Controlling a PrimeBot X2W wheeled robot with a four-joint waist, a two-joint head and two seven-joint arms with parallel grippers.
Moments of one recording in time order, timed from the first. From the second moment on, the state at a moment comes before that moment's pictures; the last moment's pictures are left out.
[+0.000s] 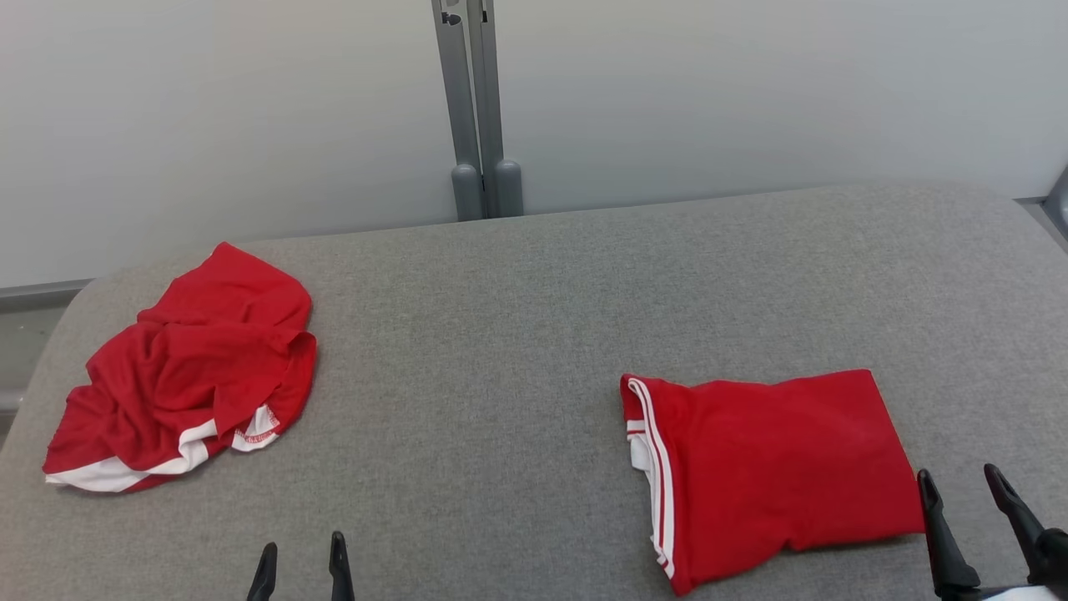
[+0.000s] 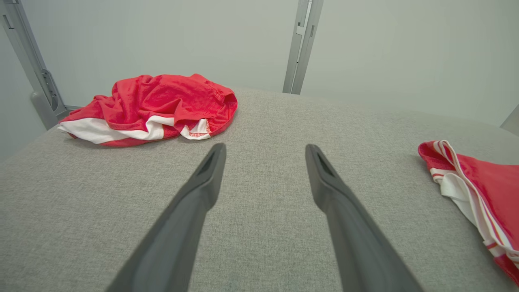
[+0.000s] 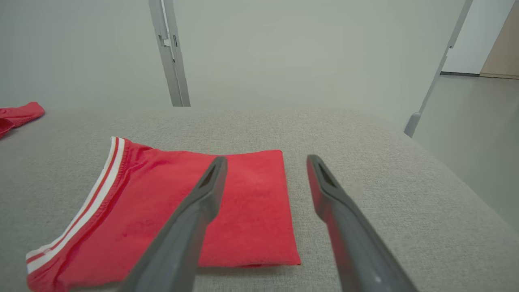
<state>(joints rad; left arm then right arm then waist) 0.30 0.05 -0.15 0.06 -0.26 0.08 -0.26 0.25 -0.24 -0.08 0.07 0.20 0.13 -0.26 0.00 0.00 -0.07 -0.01</state>
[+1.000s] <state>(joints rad) 0.20 0.05 -0.22 0.03 -0.25 0.12 -0.26 -0.47 -0.50 0.18 0.77 0.59 0.13 0.10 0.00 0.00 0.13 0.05</state>
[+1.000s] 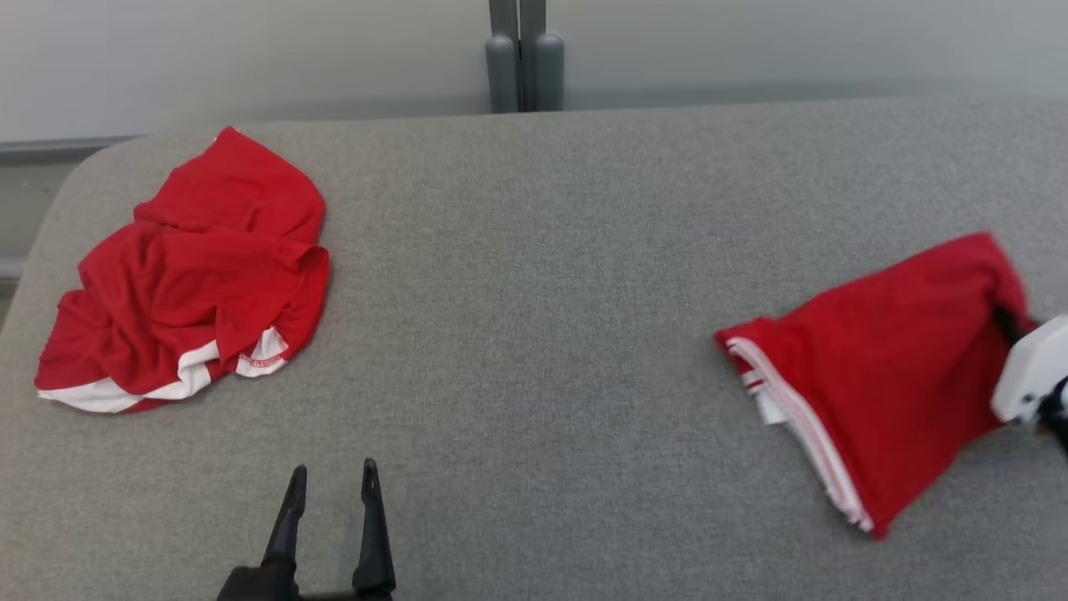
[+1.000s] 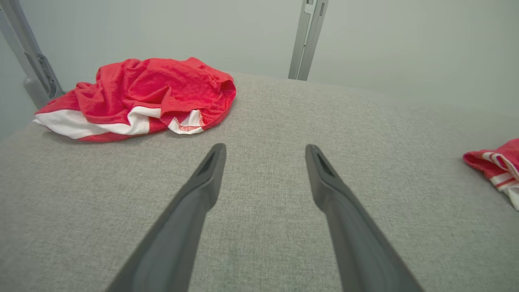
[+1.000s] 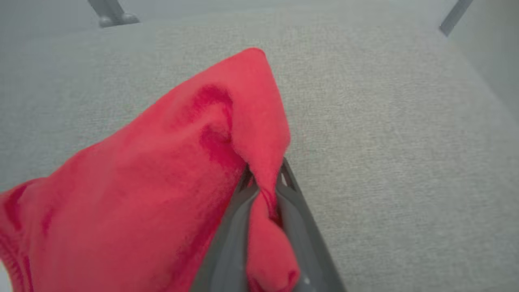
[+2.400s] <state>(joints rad) 0.21 0.05 -0.11 0.07 -0.25 0.08 -0.26 -0.04 -0.22 -0.25 0.23 0.11 0.13 -0.26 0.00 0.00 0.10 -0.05</state>
